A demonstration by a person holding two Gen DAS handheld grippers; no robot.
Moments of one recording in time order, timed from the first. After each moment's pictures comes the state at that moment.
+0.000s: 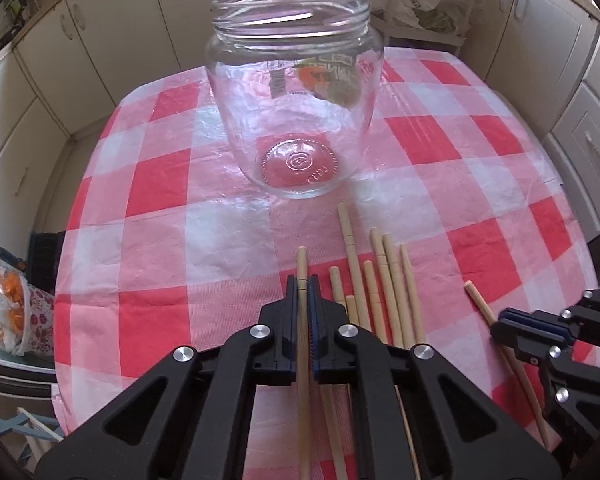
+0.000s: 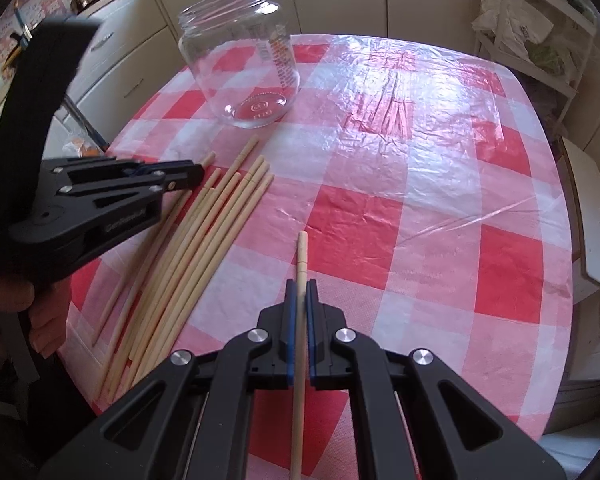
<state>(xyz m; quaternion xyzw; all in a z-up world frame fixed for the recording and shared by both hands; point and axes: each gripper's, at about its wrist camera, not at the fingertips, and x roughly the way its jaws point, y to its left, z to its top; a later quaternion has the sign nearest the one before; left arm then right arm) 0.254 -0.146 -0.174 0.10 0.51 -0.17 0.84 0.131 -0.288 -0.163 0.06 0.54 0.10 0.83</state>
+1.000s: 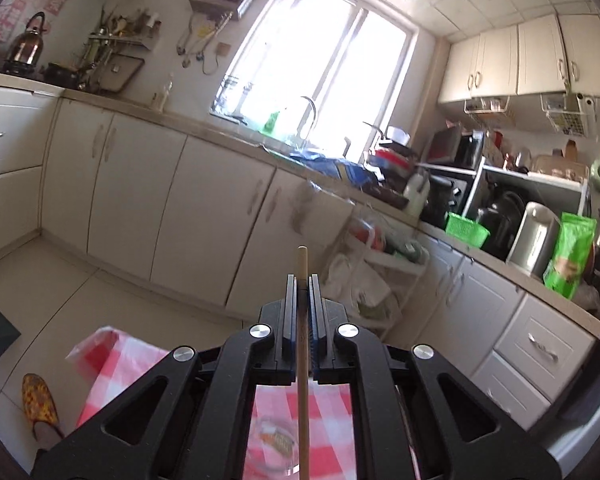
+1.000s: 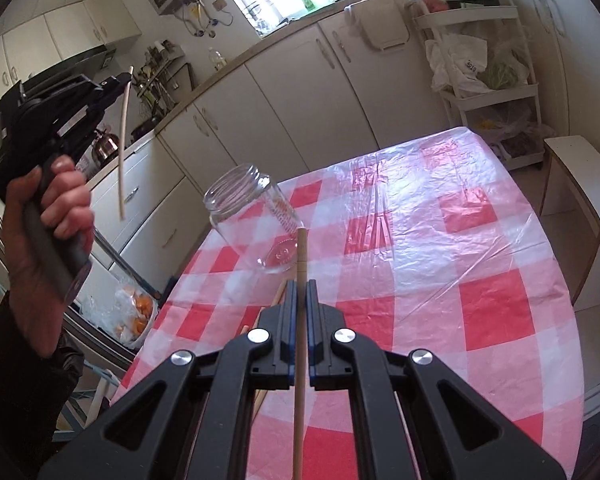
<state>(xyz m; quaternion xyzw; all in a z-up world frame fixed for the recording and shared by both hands) 0.289 -0.078 0.030 -0.17 0.13 -0.23 0.95 0.097 -0.337 -0.111 0.23 0.33 0.09 0.91</state>
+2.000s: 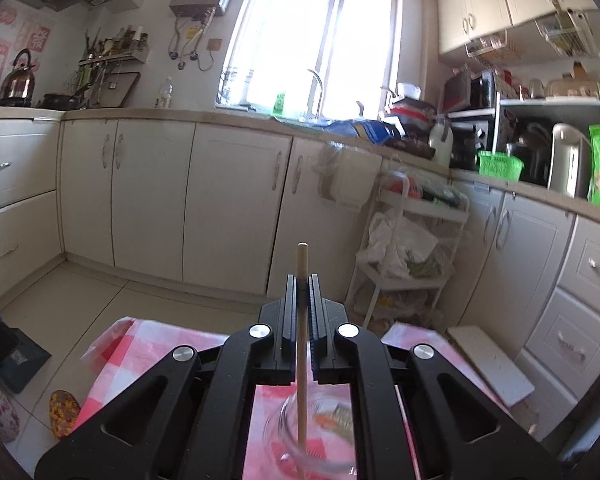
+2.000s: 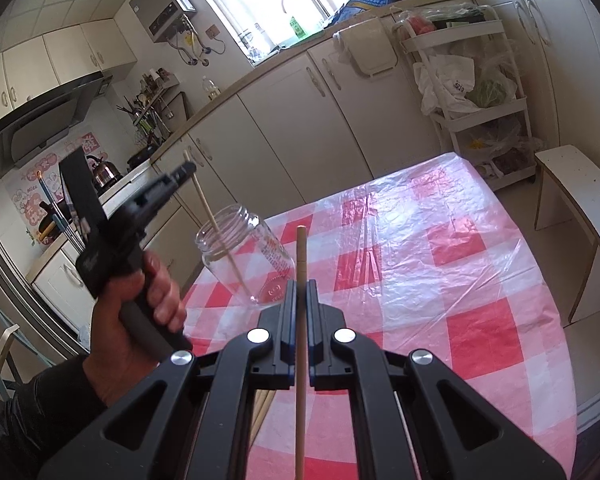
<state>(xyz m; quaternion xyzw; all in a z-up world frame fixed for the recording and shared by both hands) 0.299 -0.127 -0.074 -0.06 0.15 -0.18 0.97 0.097 -0.347 -0.103 0.23 0.28 0.07 0.93</state>
